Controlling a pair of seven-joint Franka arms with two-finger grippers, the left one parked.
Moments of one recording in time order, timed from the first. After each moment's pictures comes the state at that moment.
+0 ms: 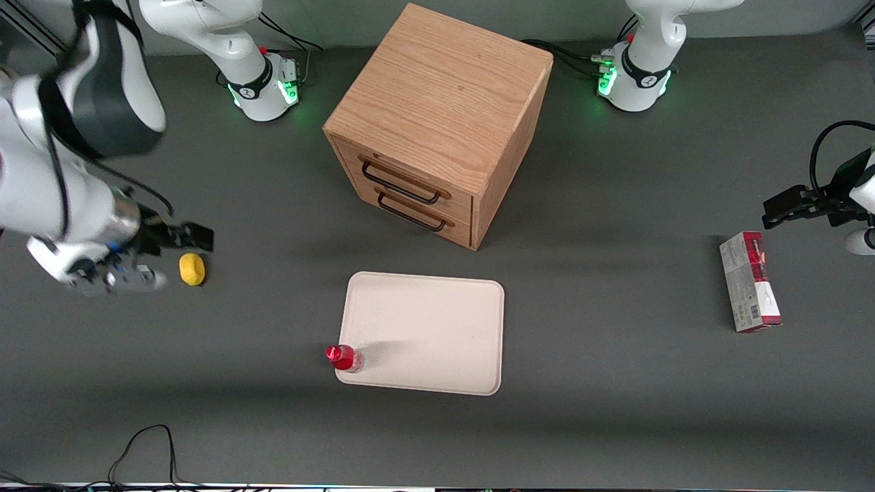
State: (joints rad) arm 0.17 0.09 -0.06 -1.68 -0.01 1.67 0.04
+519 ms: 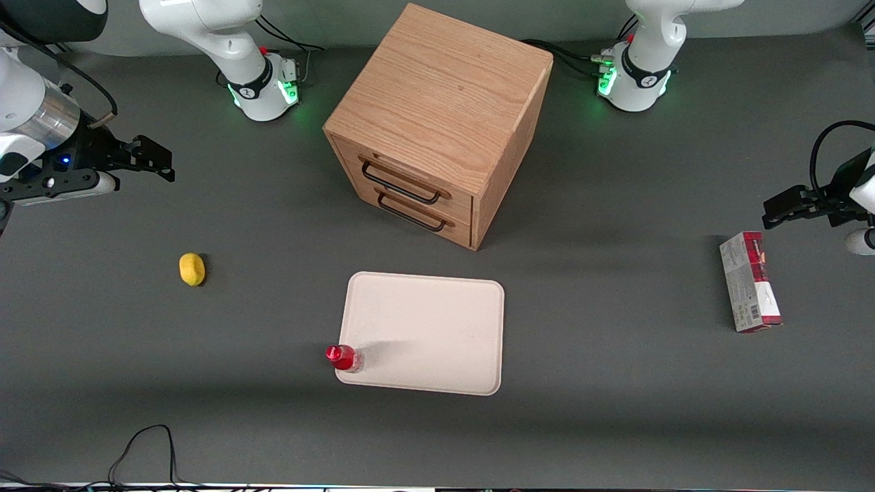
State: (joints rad) arm 0.15 -0.14 -0.06 -1.82 -0.01 1.61 -0.03
